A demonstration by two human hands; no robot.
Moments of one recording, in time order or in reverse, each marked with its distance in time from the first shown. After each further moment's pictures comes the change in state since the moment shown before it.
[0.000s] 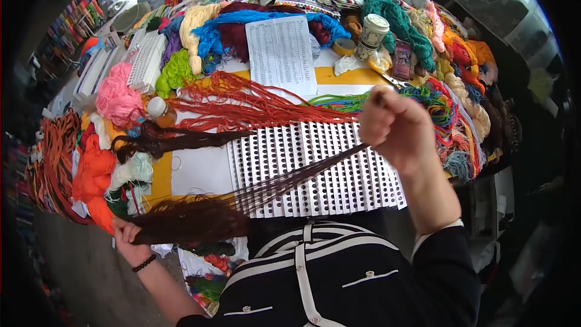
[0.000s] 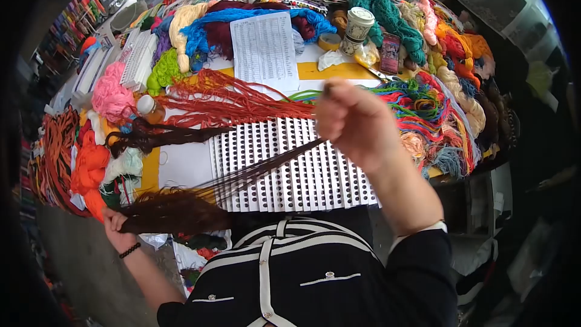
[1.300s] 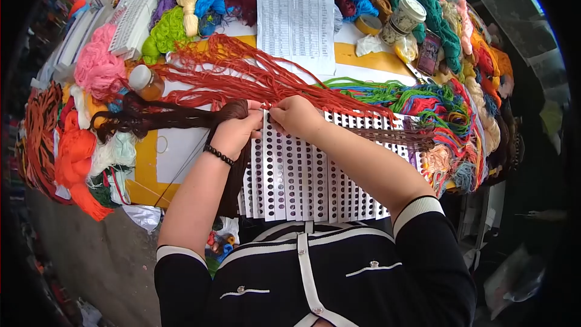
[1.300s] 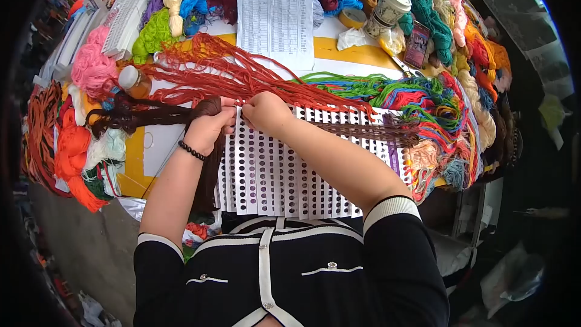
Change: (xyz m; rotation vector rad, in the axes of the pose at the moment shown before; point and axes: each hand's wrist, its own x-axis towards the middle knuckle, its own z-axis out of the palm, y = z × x) left_hand 0.114 -0.335 0.100 1.177 -0.100 -0.664; right_hand 0.151 0.168 -0.090 -1.337 0.126 0.411
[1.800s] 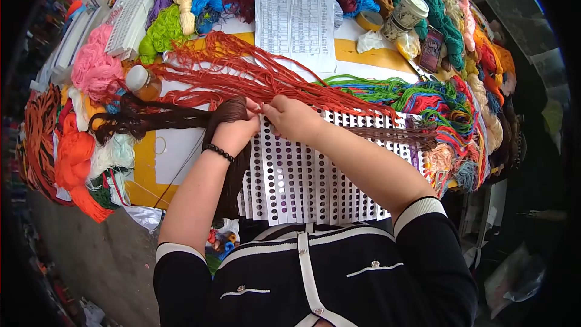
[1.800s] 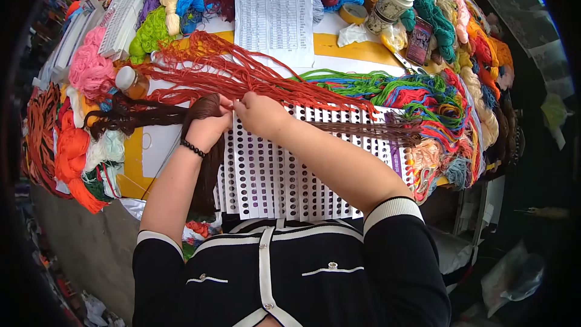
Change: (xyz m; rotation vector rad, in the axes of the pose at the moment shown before) left_hand 0.016 -0.011 -0.005 0.446 0.119 0.191; right_hand -0.003 -0.005 0.005 -0.247 0.042 -0.099
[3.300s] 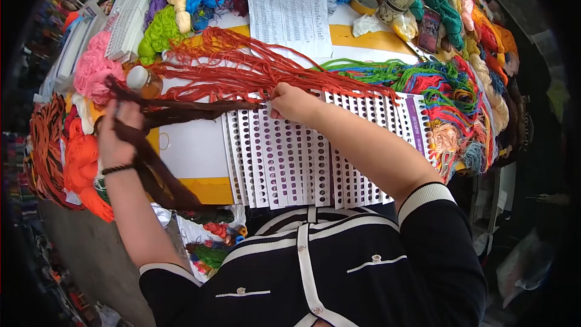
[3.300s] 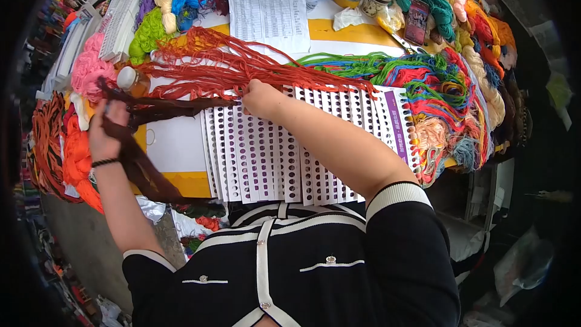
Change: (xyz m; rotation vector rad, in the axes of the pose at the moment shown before) left_hand -0.056 0.045 -0.188 -0.952 0.635 -0.157; right_hand 0.006 0.006 -0.001 0.383 -0.183 0.279
